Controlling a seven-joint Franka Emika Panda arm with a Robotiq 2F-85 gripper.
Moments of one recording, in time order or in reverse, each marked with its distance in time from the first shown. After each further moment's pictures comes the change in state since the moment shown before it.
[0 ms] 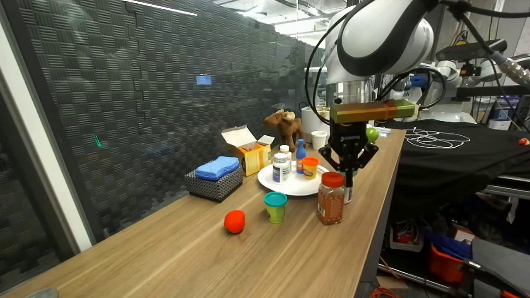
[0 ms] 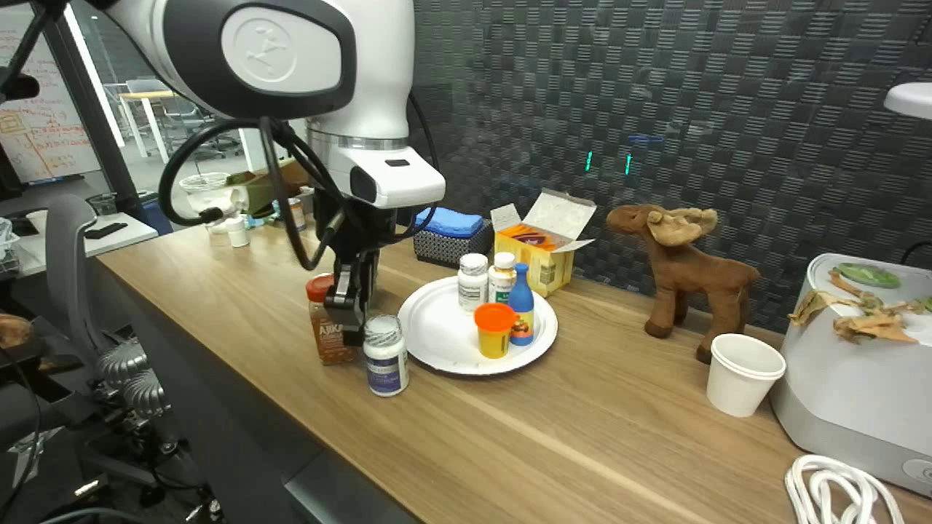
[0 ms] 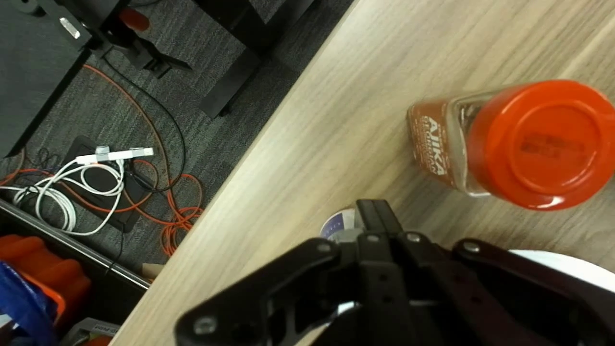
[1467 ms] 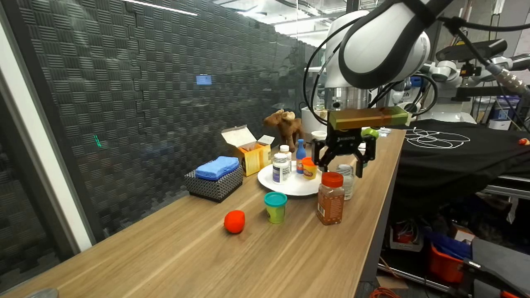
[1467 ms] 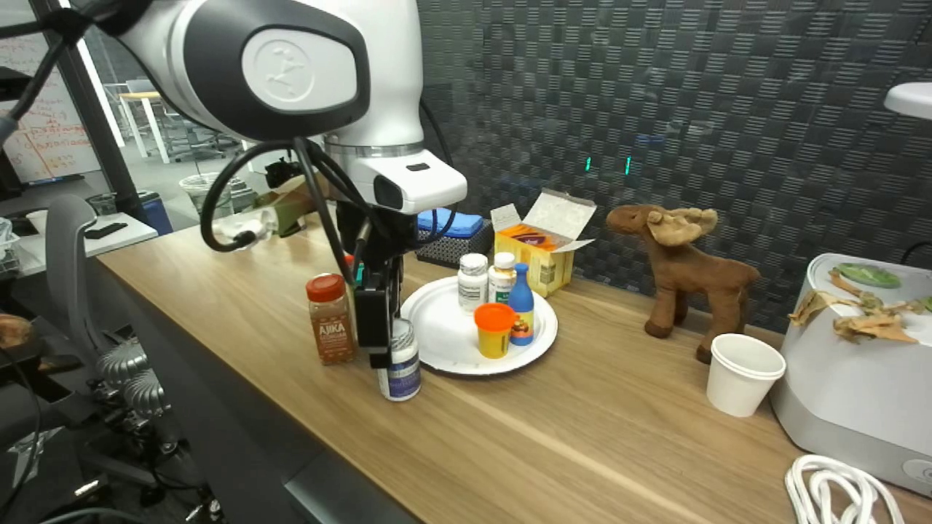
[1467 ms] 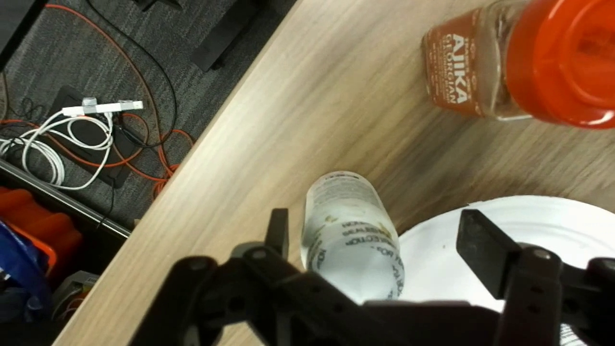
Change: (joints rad) arm -0.002 0.036 -0.022 0.002 -0.077 0.117 -0.004
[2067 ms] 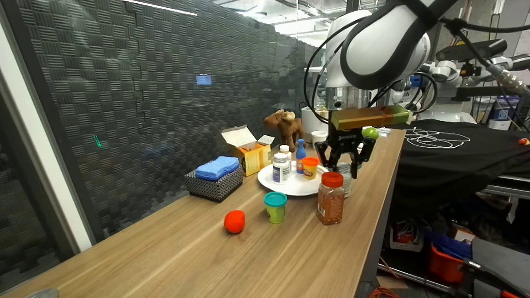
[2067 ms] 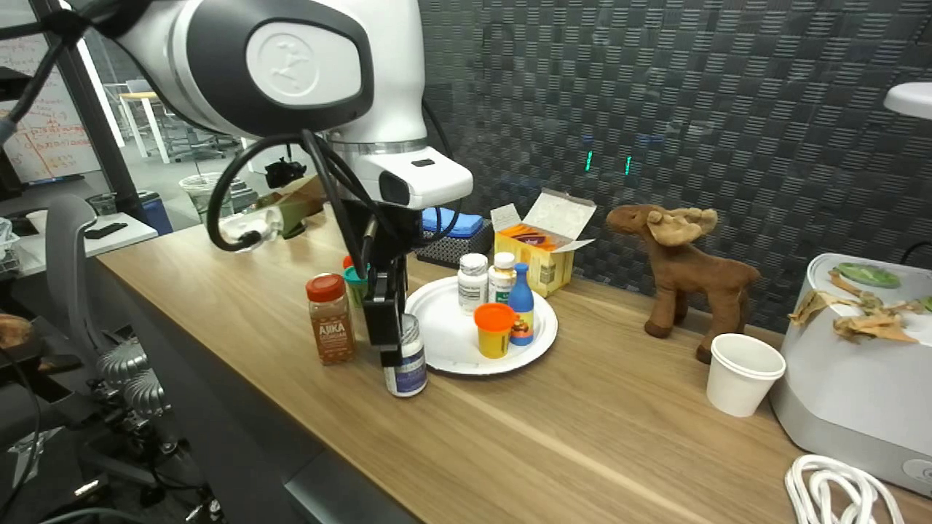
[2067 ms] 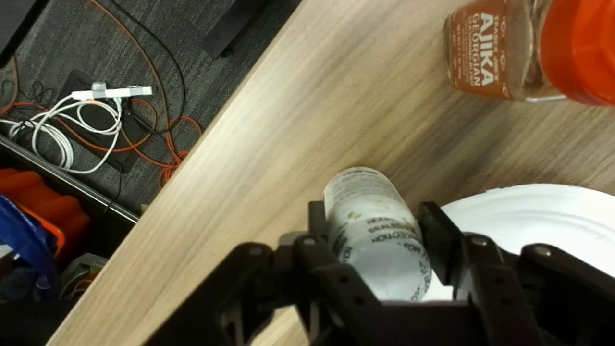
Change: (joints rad) arm 0.000 -0.003 -0.009 0.003 -0.049 0.000 0.001
